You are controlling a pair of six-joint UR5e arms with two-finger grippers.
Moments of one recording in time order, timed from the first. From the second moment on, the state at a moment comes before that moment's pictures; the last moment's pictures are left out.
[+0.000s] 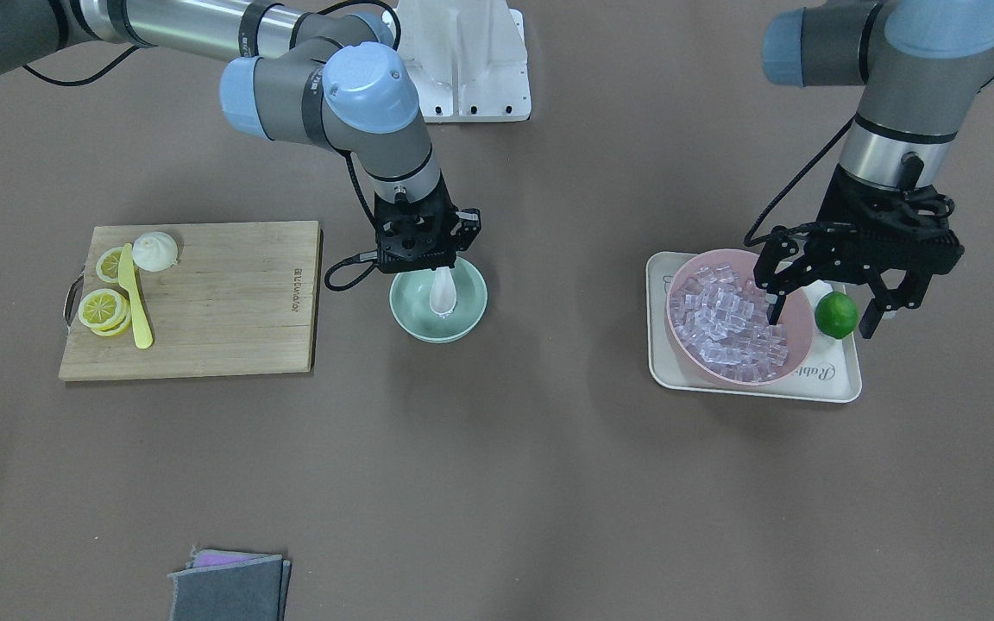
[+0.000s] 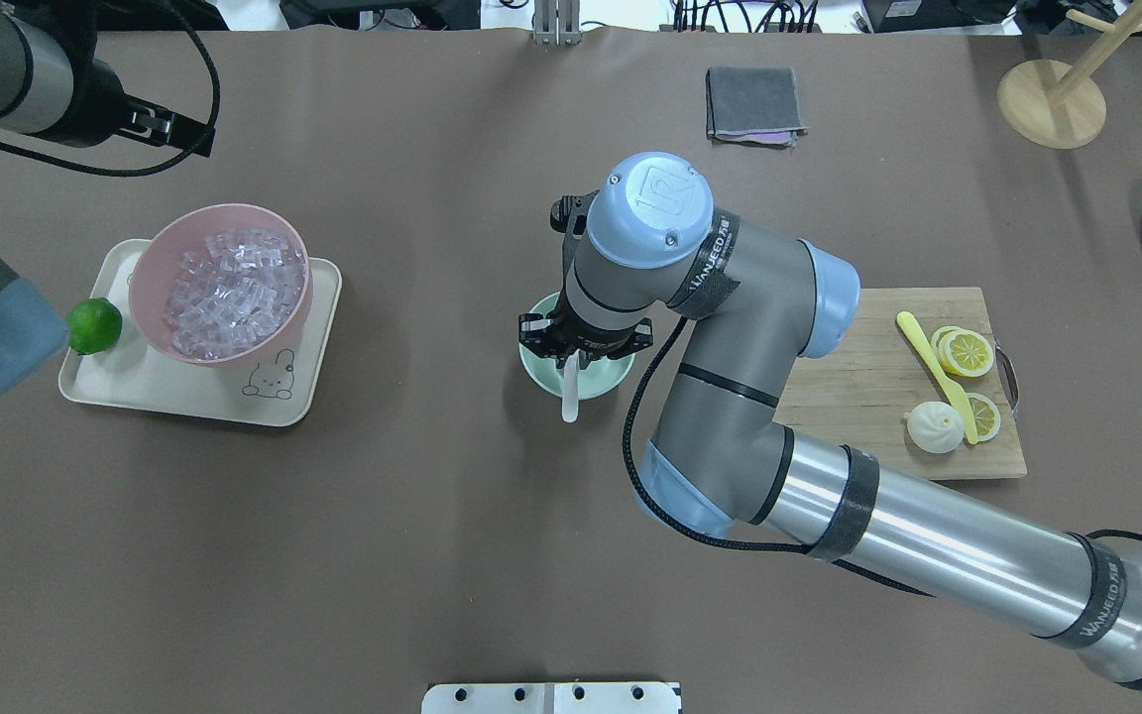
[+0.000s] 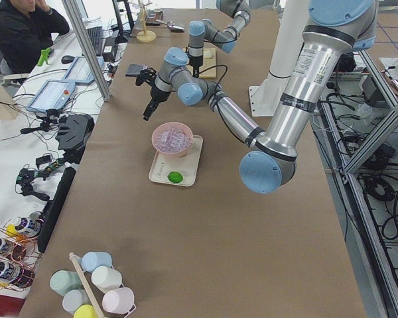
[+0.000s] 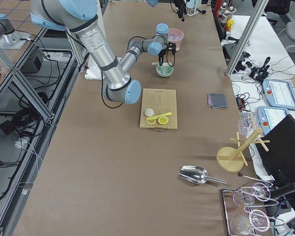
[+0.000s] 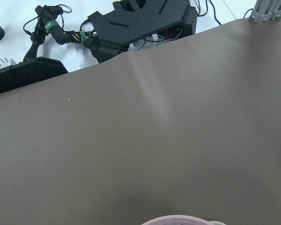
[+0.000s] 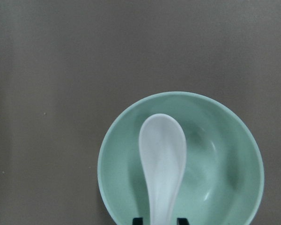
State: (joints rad) left arm -0.98 -1.94 -1.88 -1.77 -1.83 -0.63; right arm 0.55 -0.80 1.56 -1.45 1.97 1.21
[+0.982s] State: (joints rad) left arm -1.05 -1.76 -1.85 -1.99 -1.83 -0.62; right arm 0.95 -1.20 1.89 -1.67 2.21 0.52
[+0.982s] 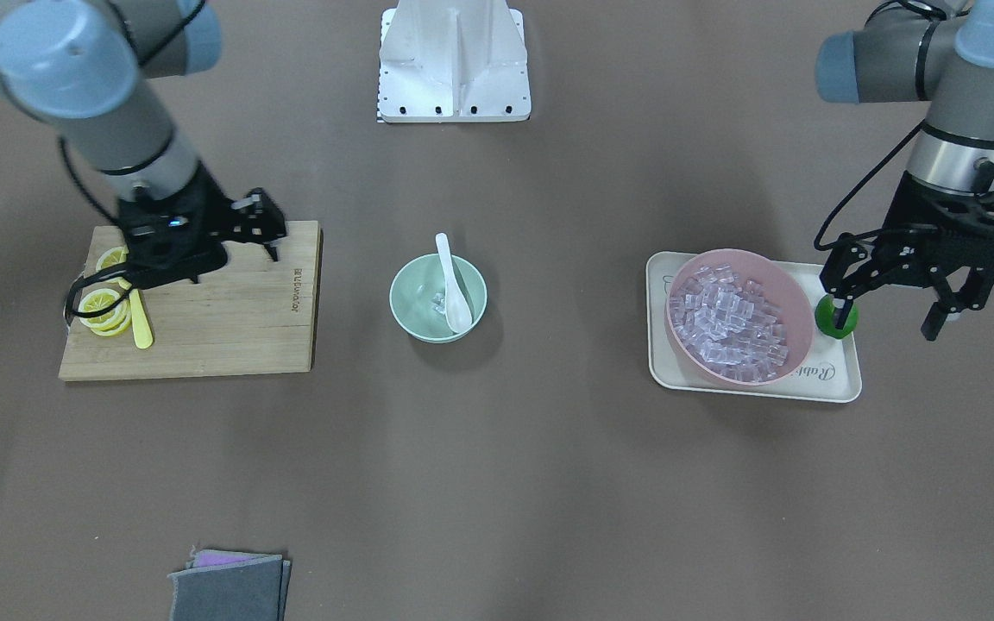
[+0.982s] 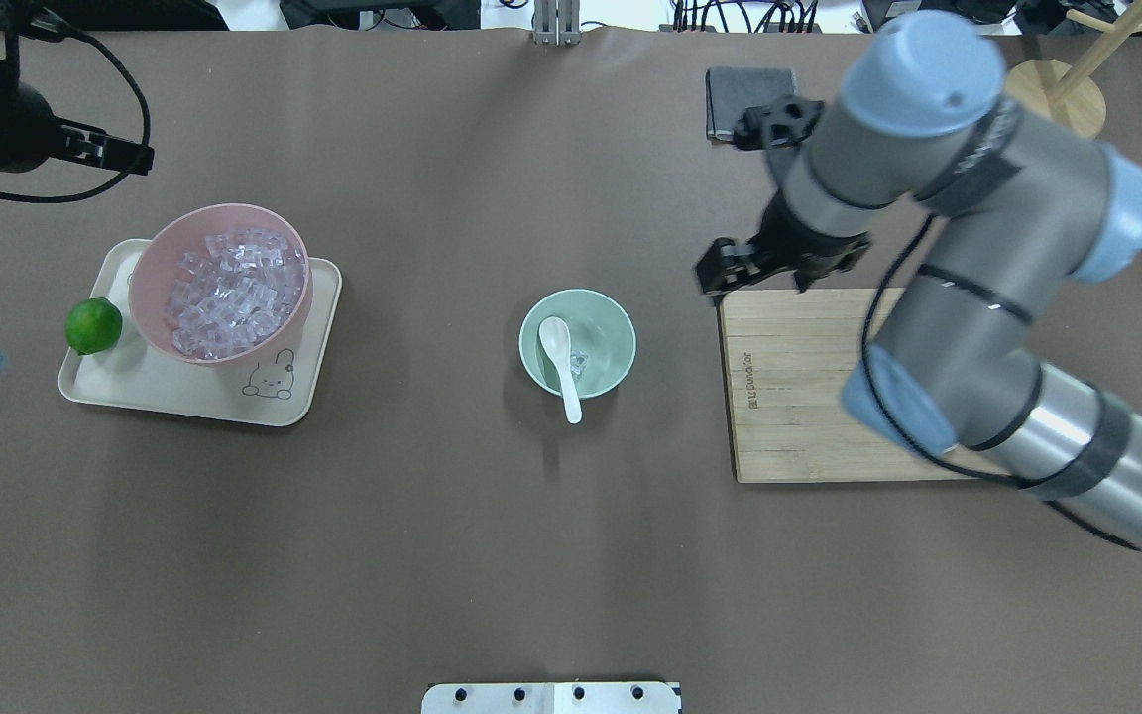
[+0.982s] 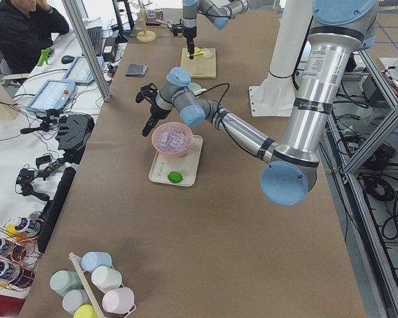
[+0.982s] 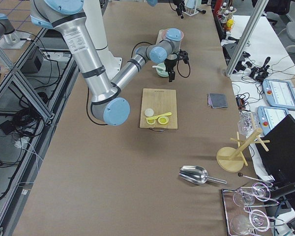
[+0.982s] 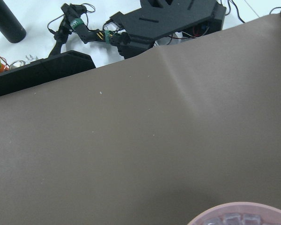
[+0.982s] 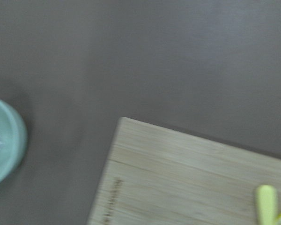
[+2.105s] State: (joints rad) left arm -1.42 -1.56 -1.67 -1.95 -2.29 -0.36; right arm 1.58 -1.56 1.55 -1.55 2.40 -0.07
